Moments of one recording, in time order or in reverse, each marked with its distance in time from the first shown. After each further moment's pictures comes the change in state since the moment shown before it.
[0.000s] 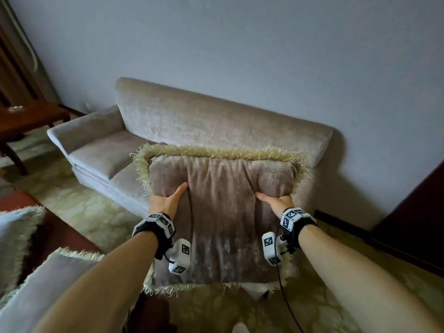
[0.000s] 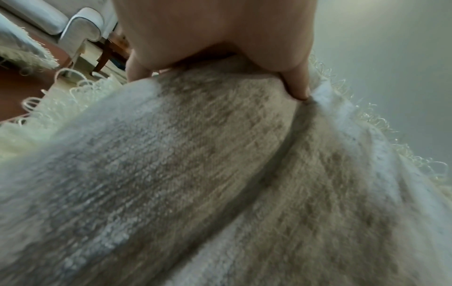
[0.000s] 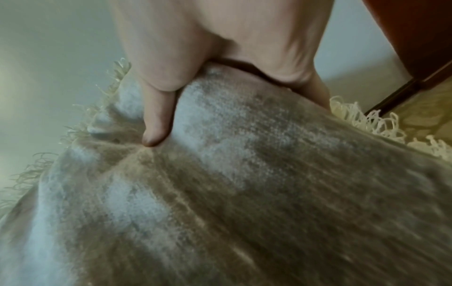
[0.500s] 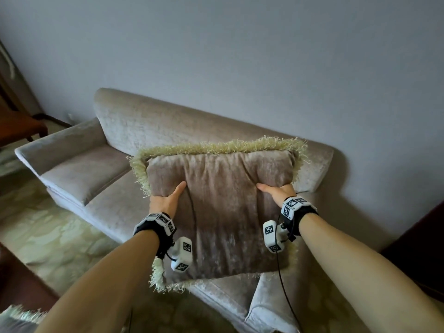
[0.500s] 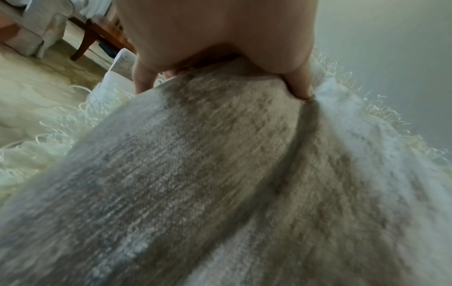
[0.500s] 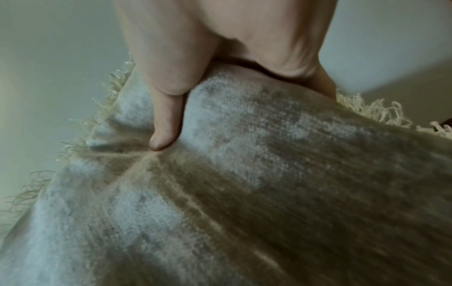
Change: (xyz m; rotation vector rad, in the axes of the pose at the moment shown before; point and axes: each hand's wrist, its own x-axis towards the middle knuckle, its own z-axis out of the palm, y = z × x) left_hand 0.135 0.109 0.134 0.009 0.016 -0.015; right_hand 0.183 -0.126 -0.026 0.011 0.037 -0.065
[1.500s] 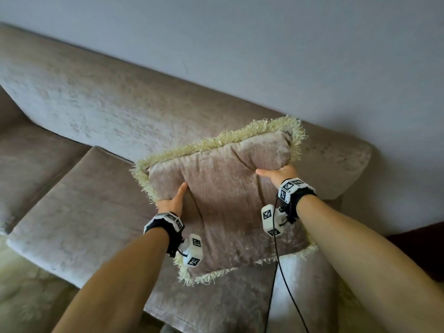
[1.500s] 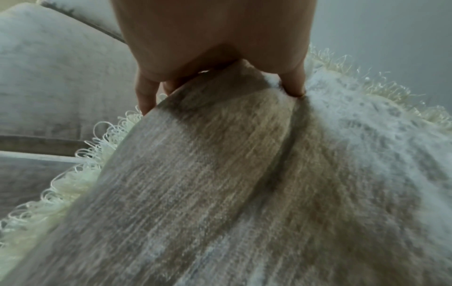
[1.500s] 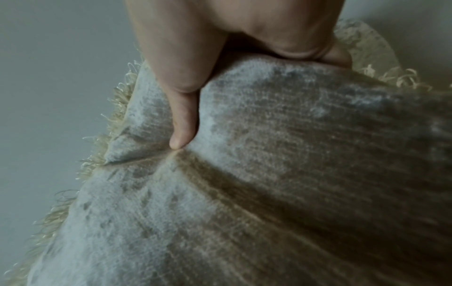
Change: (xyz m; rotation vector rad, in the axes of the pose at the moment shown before) left_hand 0.313 0.038 0.229 0.102 -0.163 -0.388; right_hand 0.356 -0.078 0.113 -0.220 0.156 0.223
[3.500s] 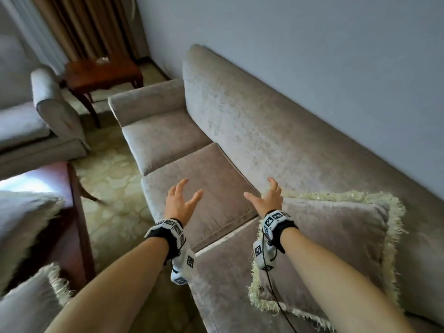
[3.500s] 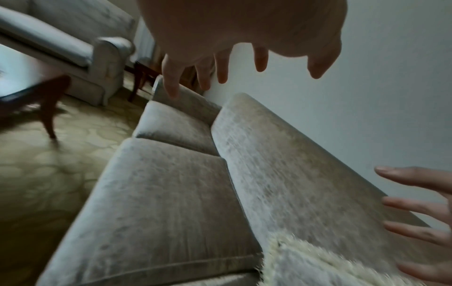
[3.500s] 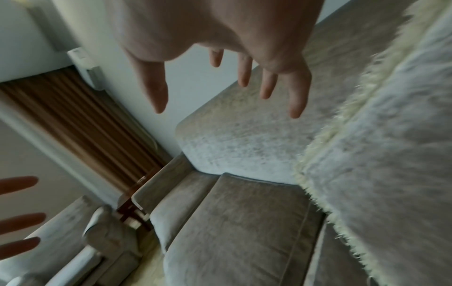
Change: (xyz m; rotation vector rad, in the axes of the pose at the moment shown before) left_hand -0.007 -0.065 -0.214 0.139 0.424 0.497; right_hand -0.127 -0.073 0.222 -0.159 -0.502 -0.619
